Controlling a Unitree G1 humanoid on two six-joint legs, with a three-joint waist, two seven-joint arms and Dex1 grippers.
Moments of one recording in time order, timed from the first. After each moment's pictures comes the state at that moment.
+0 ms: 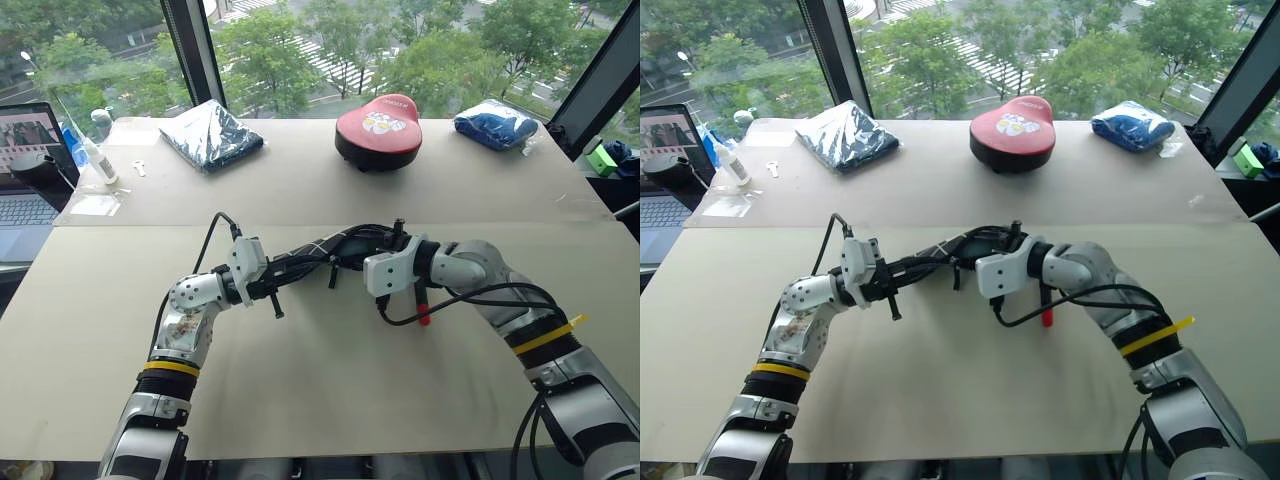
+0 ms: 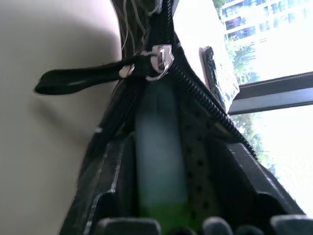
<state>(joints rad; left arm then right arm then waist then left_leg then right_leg) -0.44 0.36 -0.06 0.27 -0.32 -0.19 -1.10 -0.67 -0.63 0.38 0.18 -0.37 -0.41 0.63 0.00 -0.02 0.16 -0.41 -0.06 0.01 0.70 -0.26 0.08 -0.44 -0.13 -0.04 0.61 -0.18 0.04</state>
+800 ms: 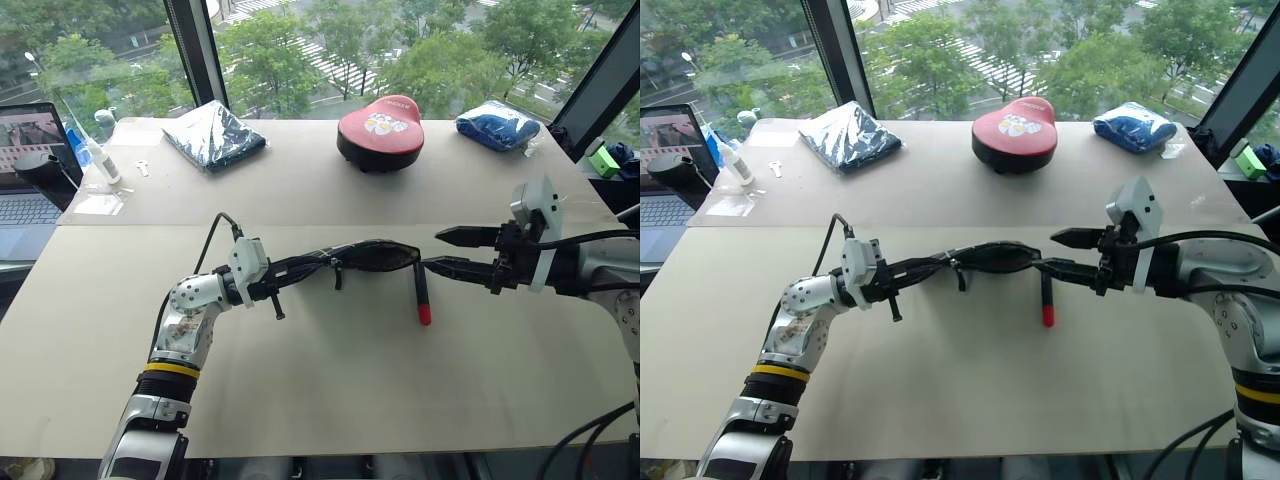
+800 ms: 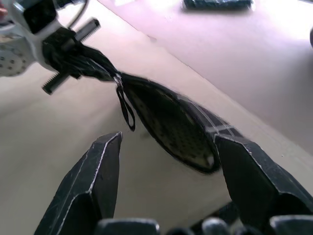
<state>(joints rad) -0.43 0.36 -0.06 0.24 -0.32 -0.17 -1.09 -0.34 -0.90 -0.19 -0.35 0.66 0.88 0.84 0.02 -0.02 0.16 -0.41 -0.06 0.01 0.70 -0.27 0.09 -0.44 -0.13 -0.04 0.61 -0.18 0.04</state>
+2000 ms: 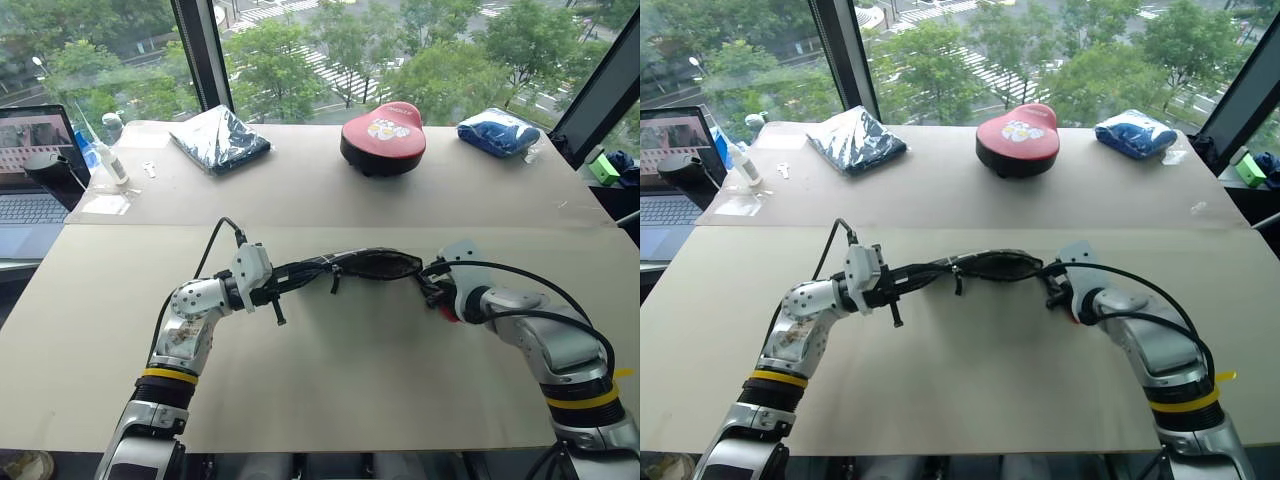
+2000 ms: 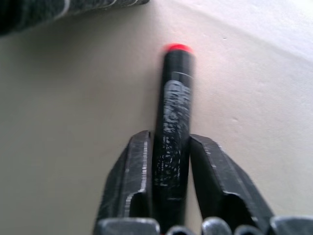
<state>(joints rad) -0.39 0.39 -0.09 0.20 -0.30 -0.15 -1.07 -0.35 -0.64 0.07 -0.30 0.32 1.12 0.30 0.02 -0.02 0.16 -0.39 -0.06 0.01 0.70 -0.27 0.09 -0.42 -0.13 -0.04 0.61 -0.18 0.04</state>
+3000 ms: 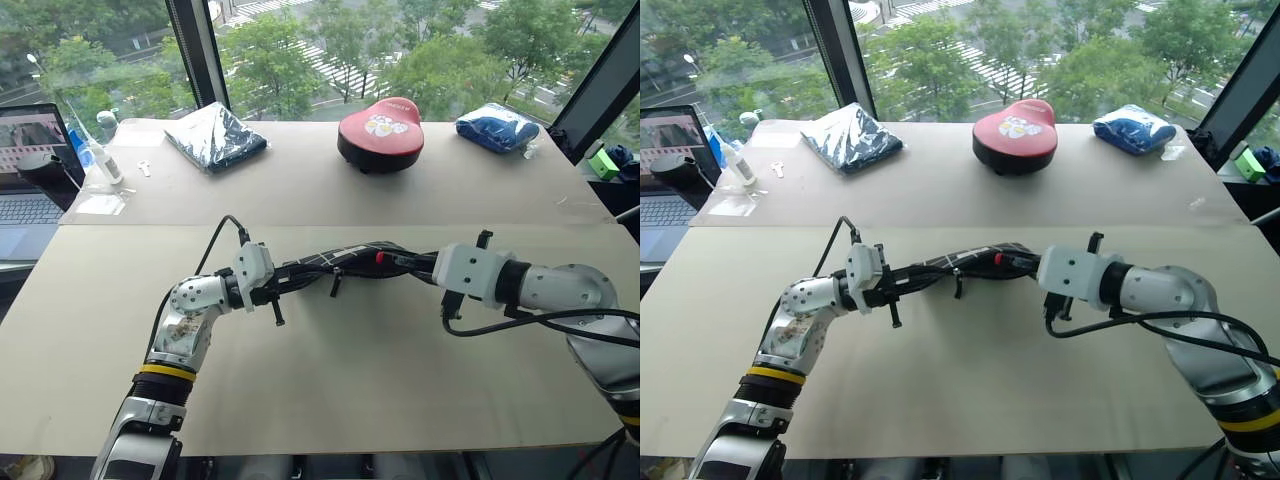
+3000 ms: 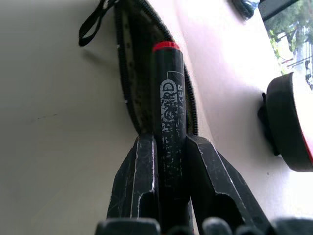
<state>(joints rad) -0.42 0.40 -0.10 0.19 -0.30 -0.13 -1.10 -0.30 -0.96 0.15 -0.42 0.00 0.23 0.79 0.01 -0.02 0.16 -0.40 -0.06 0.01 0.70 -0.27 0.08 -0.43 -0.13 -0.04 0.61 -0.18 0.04</state>
